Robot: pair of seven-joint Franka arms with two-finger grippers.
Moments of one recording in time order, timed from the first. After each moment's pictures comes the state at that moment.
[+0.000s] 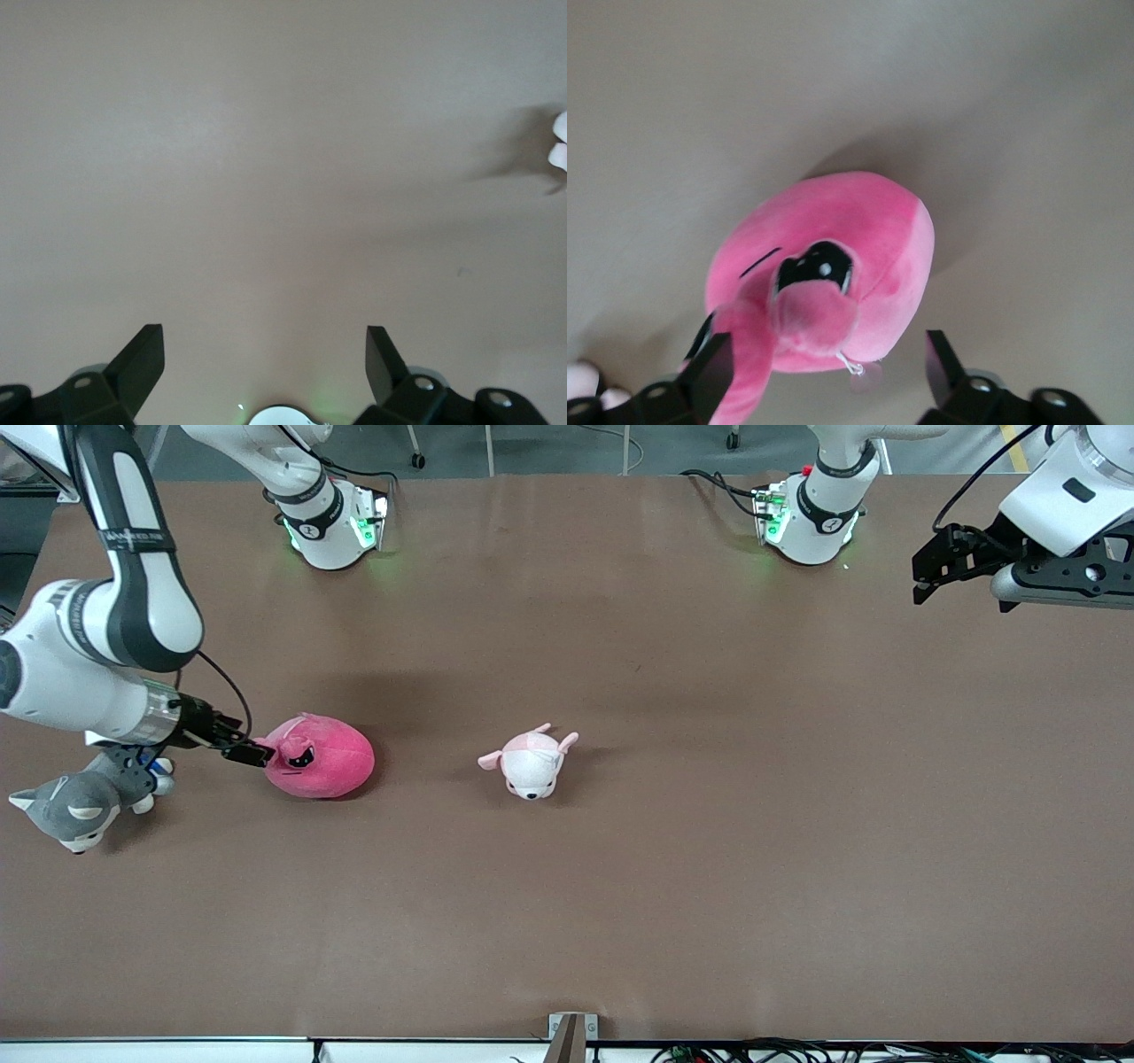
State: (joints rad) left arm -0.10 -0.12 -0.09 -1.61 0.01 1.48 -0.05; right arm -0.03 0.17 -0.04 -2.00 0.23 2.02 0.37
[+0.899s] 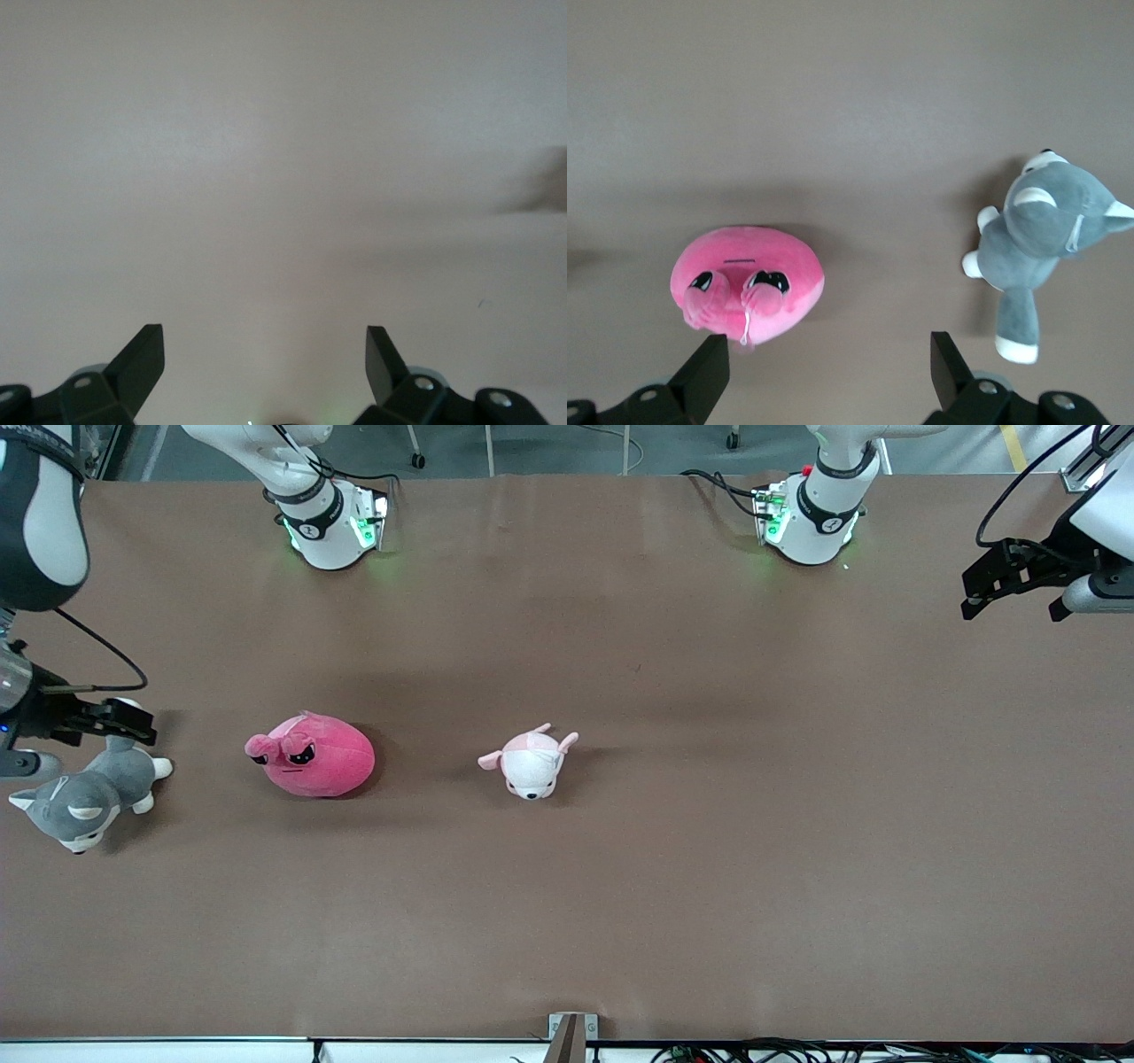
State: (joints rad) left arm -0.01 -0.11 -0.09 -1.60 0.02 1.51 -0.03; right arm -0.04 0.16 -0.03 -1.55 -0.06 1.68 -0.07
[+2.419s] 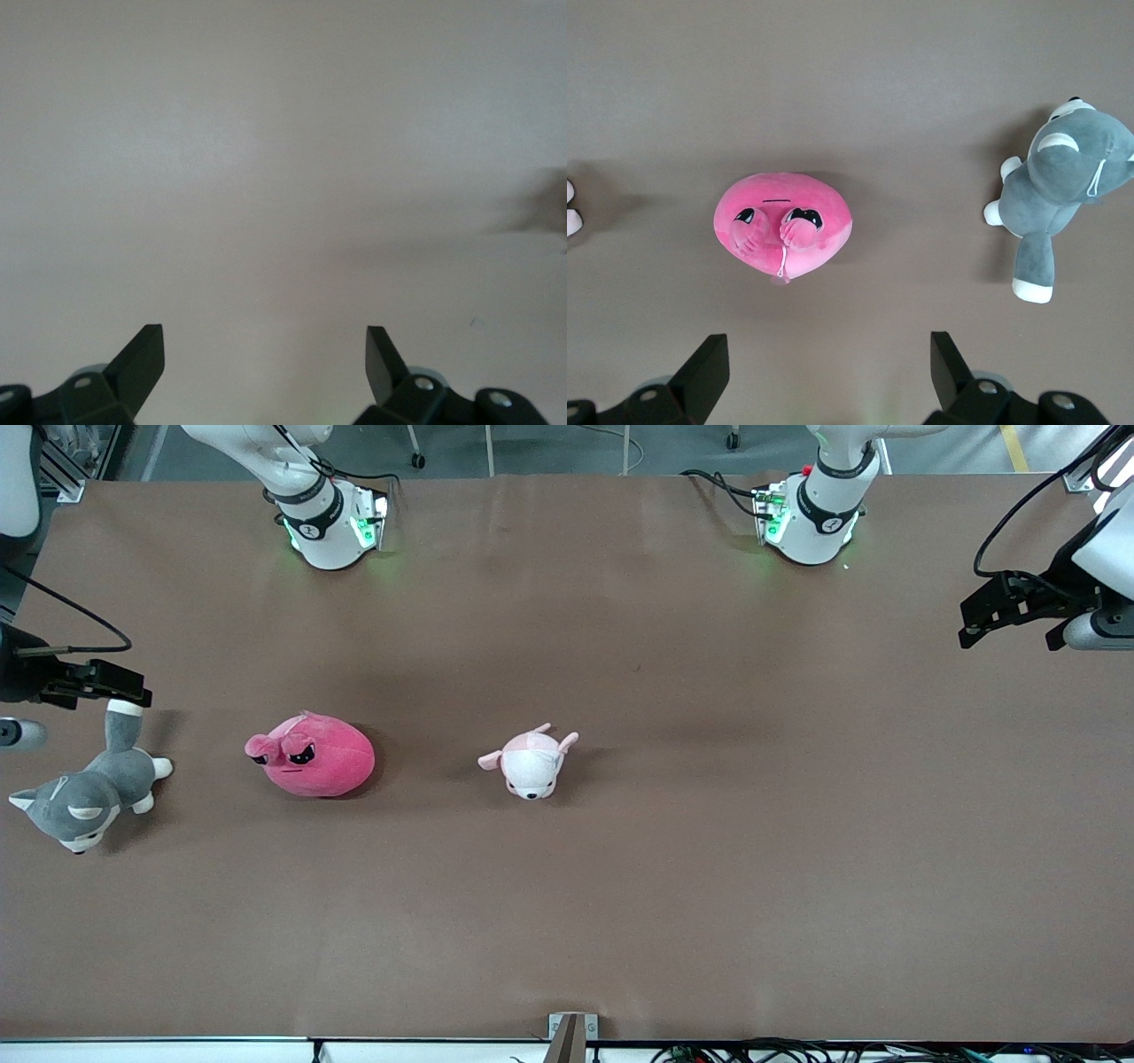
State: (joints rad) left arm -0.01 -0.02 -0.09 -1.51 0.01 1.52 -0.05; right arm -0.04 0.15 -0.03 -1.46 0.01 1.48 -0.08
